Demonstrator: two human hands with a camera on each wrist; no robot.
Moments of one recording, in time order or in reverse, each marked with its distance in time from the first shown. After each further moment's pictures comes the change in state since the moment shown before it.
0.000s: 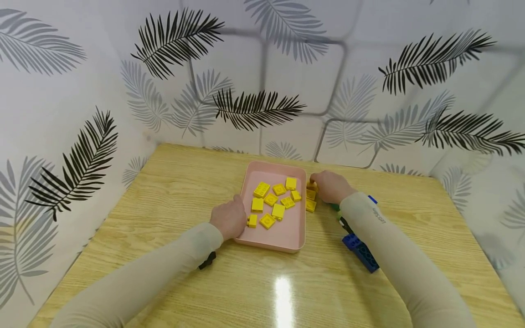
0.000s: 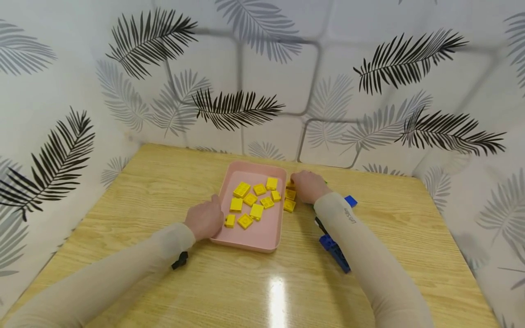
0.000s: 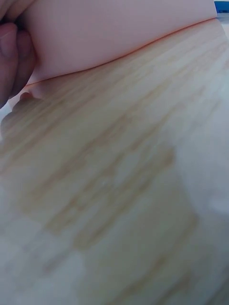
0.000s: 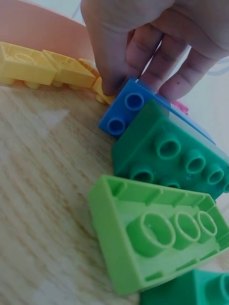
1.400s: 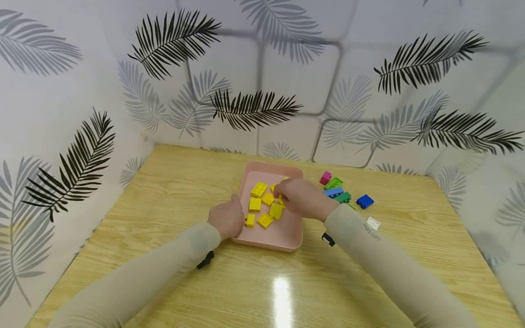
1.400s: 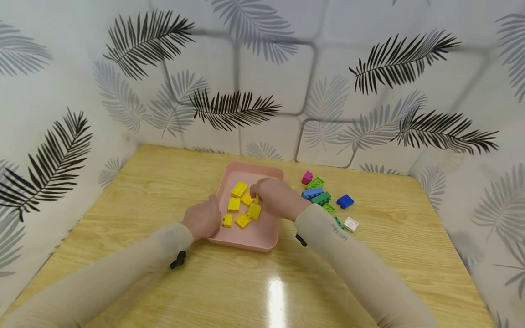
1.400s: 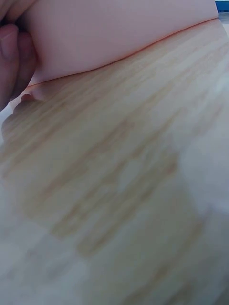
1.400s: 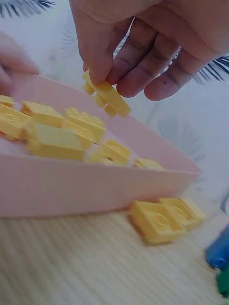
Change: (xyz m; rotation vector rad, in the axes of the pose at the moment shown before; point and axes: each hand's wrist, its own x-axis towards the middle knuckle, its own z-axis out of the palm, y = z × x) left_hand 0.000 0.001 0.001 -0.018 -0.004 -0.010; right_hand -0.039 -0.095 -0.030 0.111 0.089 -0.320
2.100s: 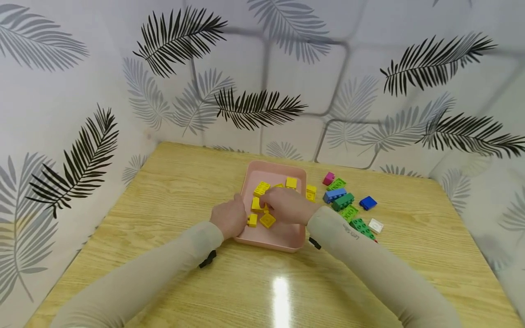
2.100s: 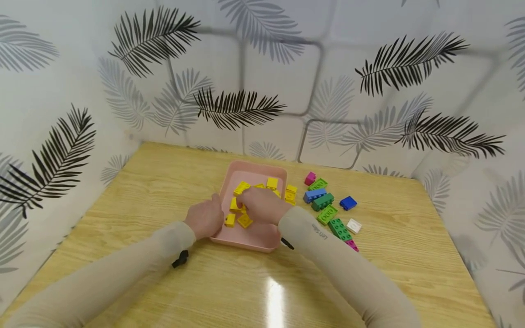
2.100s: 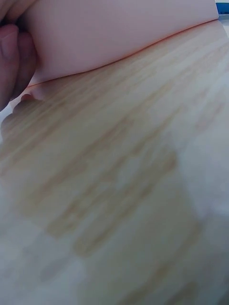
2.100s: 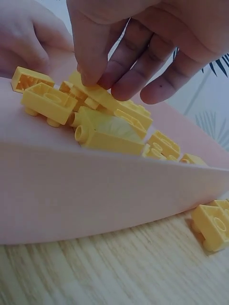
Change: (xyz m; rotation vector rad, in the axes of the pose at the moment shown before) left_hand 0.000 -0.004 -0.003 -0.024 -0.012 0.017; right_hand 0.028 -0.024 0.027 -0.025 -0.114 -0.066
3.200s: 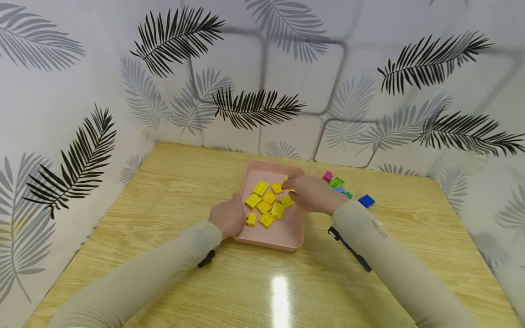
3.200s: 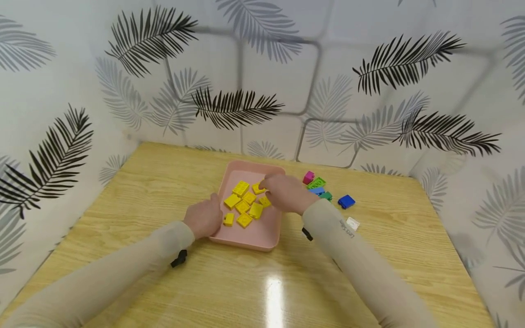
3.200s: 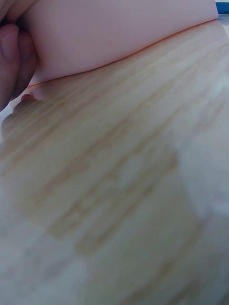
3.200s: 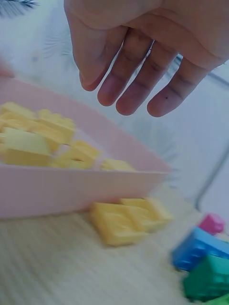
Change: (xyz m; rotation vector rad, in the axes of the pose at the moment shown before) left_hand -0.003 0.004 -0.002 0.023 -0.005 -0.020; right_hand -0.038 0.034 -0.034 -0.029 0.076 0.097
